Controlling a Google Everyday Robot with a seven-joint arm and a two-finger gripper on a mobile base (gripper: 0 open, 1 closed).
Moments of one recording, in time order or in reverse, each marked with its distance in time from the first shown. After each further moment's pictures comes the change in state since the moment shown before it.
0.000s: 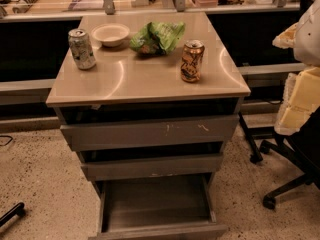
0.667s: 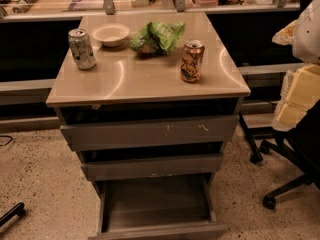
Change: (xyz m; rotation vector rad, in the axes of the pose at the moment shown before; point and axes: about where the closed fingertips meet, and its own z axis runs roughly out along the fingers) arm -0.002 -0.007 0.001 0.023 -0.014 0.007
